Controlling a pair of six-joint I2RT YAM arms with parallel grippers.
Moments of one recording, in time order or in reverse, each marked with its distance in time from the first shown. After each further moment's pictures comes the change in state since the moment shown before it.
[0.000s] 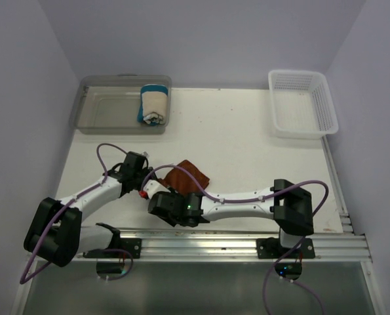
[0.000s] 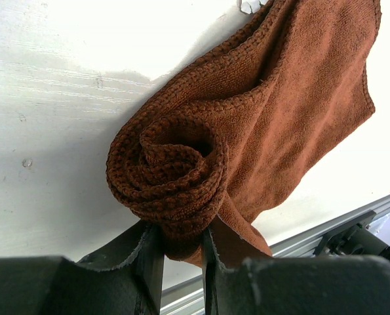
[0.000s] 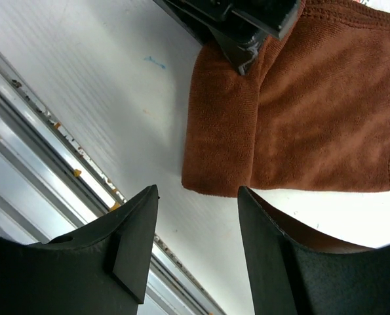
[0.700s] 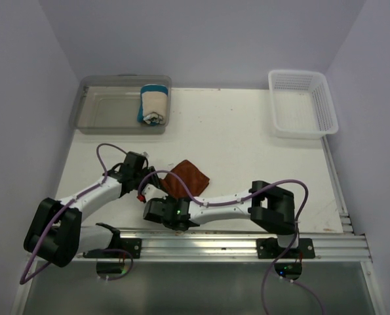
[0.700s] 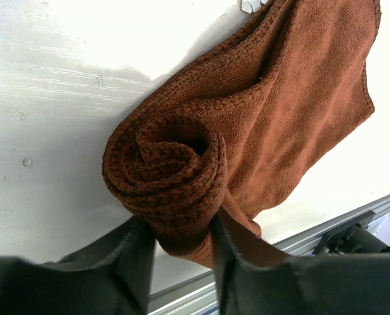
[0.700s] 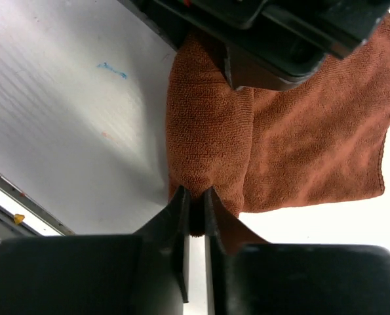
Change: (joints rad) left arm 0.000 -0.002 0.000 0.000 0.001 -0.002; right arm 0.010 0.154 0.029 0.025 0.148 -0.012
